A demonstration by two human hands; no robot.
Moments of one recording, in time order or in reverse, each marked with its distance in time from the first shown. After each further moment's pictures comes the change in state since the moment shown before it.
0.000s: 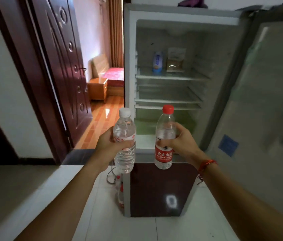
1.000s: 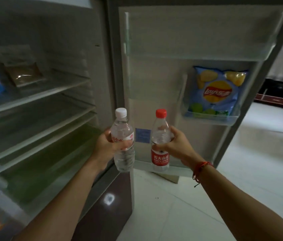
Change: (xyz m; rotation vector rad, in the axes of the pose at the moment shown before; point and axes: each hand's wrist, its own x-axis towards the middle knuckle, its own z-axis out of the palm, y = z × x) left_hand 0.198 -0.014 0.247 -0.144 -0.986 -0.038; right_hand -0.010 0.056 -0.128 -0.069 0.897 0.338
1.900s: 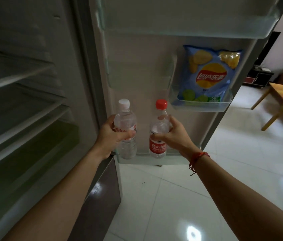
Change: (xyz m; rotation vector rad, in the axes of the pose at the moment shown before) left_hand 0.086 -0.045 0.033 0.096 -0.149 0.022; right_hand 0.034 0.034 -0.013 -0.064 0.176 0.086
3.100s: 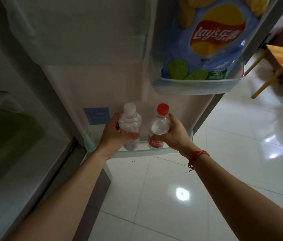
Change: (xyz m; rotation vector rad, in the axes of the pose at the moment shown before) left_hand 0.061 -0.090 0.103 0.042 -0.125 -0.146; right_hand 0.056 0.129 -0.033 -0.067 0.065 0.178
